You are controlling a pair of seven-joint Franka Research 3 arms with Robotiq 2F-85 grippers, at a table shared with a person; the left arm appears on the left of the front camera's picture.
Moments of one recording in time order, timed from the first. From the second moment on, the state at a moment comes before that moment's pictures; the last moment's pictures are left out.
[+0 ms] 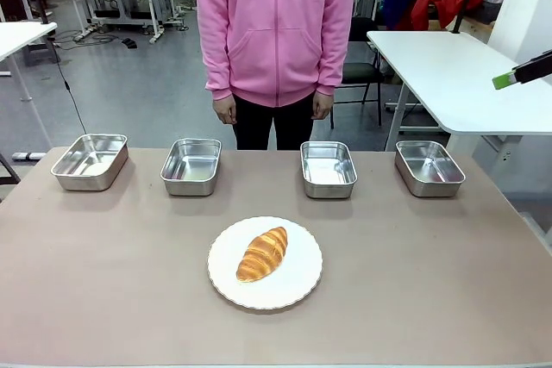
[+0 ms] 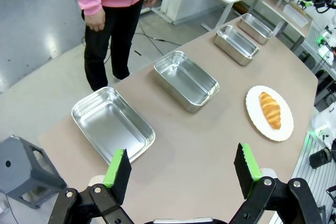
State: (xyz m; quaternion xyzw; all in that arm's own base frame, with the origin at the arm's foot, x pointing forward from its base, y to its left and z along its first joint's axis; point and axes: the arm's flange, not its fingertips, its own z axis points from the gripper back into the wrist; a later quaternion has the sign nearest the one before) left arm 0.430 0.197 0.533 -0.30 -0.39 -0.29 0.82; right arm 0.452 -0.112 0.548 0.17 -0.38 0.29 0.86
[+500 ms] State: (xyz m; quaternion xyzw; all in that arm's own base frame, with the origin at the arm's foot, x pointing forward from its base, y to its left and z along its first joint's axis) left arm 0.430 0.197 0.533 -0.30 -0.39 -0.29 0.82; right arm 0.452 -0.112 0.548 0.17 -0.38 0.29 0.86
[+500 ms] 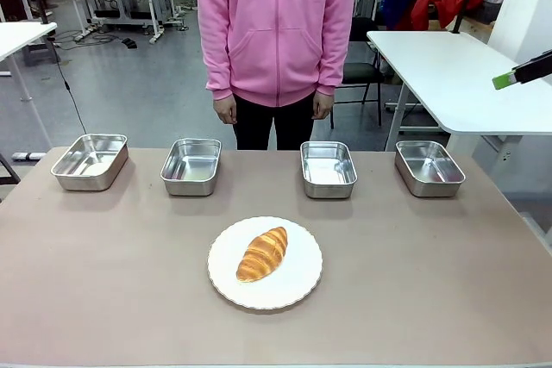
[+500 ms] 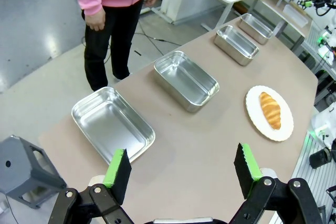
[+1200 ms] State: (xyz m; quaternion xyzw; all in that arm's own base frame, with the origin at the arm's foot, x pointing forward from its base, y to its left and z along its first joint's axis) left arm 0.430 0.197 0.533 -0.30 -0.39 -0.29 0.82; right arm 0.452 -0.112 0.548 0.17 -0.38 0.29 0.86
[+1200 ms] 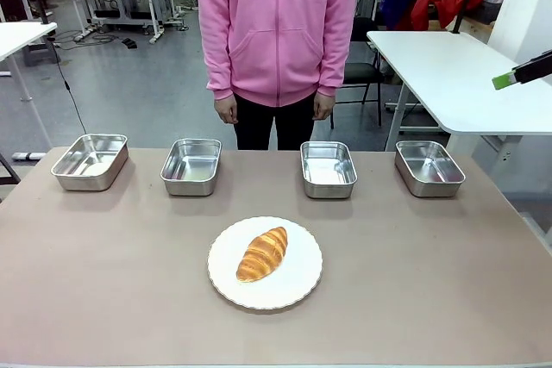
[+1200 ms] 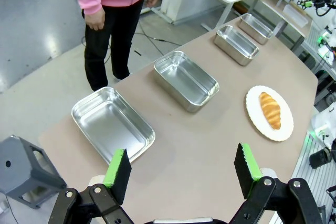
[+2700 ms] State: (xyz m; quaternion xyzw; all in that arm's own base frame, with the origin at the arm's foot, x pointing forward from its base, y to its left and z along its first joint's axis) left arm 0.430 0.197 0.533 -0.30 -0.39 -0.29 0.82; right arm 0.452 -0.112 0.548 0.17 -0.38 0.29 0.86
